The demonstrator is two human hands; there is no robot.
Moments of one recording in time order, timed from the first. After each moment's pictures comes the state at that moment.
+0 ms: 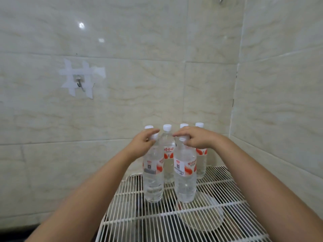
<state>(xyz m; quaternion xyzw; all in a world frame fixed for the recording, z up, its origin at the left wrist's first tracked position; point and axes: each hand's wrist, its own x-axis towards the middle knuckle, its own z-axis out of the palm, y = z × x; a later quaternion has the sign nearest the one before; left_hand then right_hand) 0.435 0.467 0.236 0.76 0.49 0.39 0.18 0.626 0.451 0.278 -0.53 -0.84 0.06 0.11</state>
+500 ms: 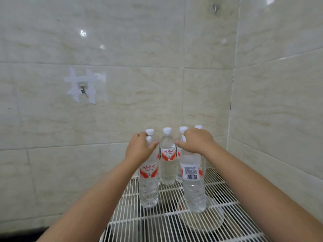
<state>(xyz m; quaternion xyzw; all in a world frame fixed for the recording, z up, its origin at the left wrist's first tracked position) 0.442 0.452 0.234 0.67 0.63 0.39 0.06 0.610 0.439 0.270 -0.65 -0.74 -0.11 0.12</state>
